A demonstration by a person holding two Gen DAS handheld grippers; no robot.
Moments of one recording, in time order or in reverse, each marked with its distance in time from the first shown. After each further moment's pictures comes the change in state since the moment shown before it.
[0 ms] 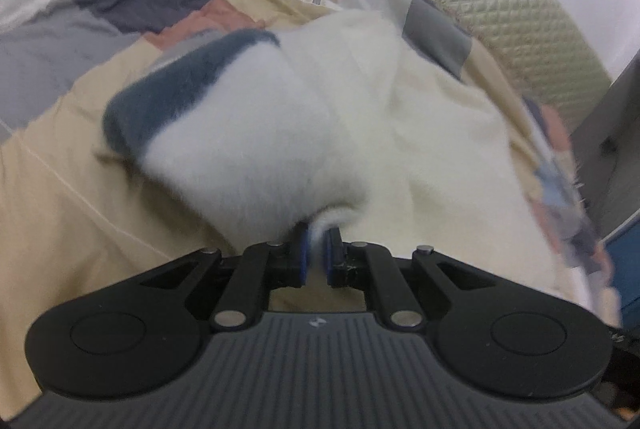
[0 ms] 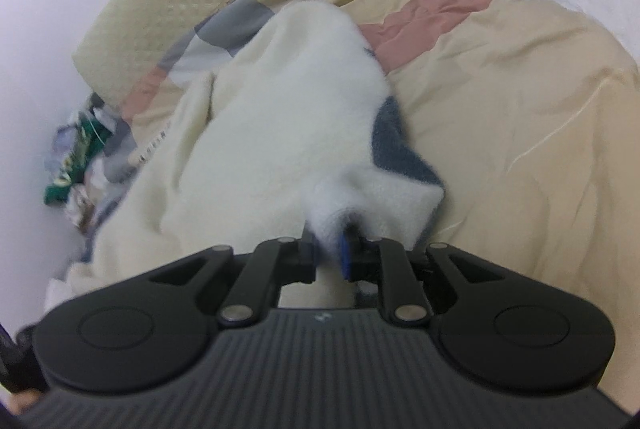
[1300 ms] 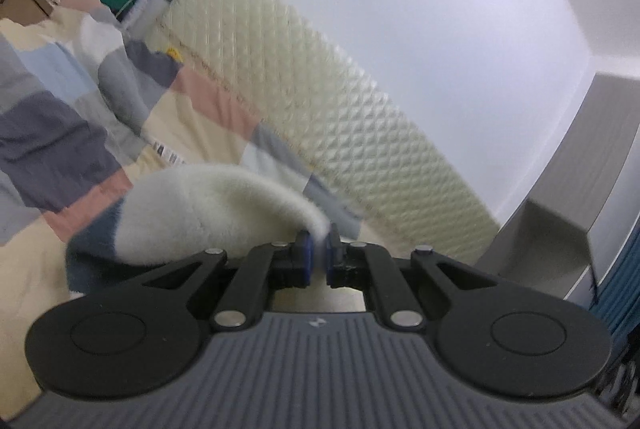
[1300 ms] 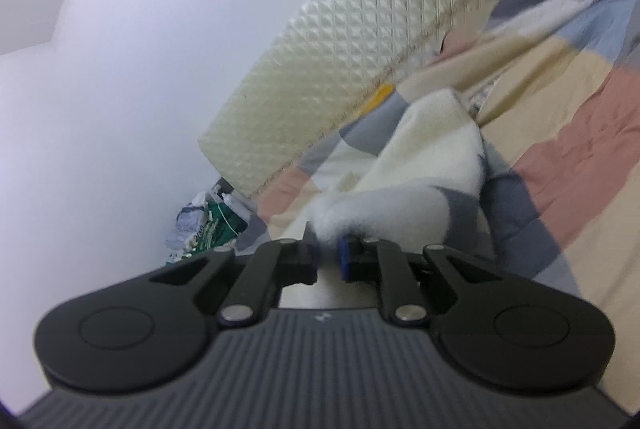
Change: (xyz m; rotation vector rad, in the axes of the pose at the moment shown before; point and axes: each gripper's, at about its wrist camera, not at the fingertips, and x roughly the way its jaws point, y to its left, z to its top) left arm -0.025 0.011 0.107 -0.072 -0.491 -0.392; right arm 0.002 0.070 0.075 -0.050 -0.259 0.380
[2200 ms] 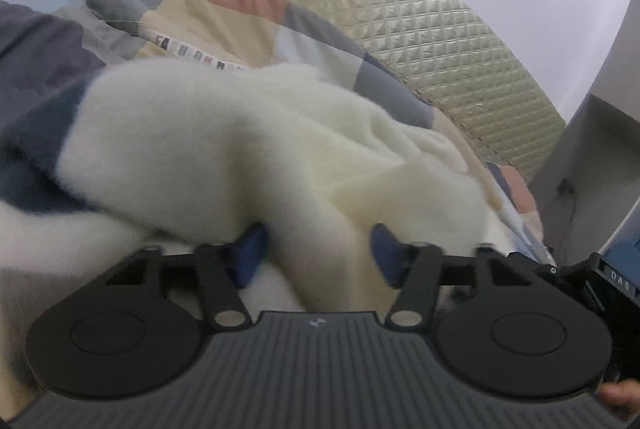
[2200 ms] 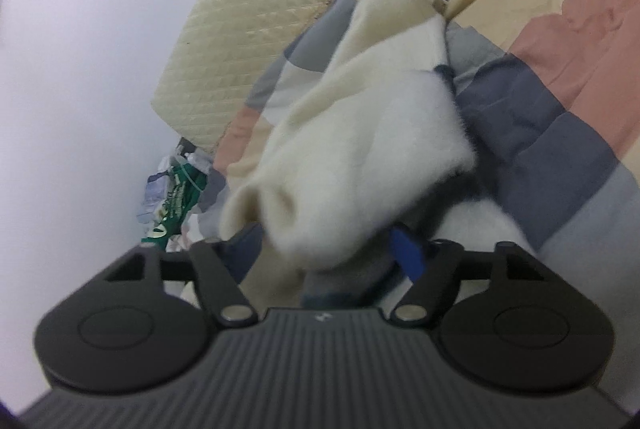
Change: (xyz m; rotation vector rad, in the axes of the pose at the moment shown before) left arm 0.155 0.050 -0.088 0.146 0.292 0.177; right arm 0.134 -0.056 -0.045 0.182 0.204 -0.069
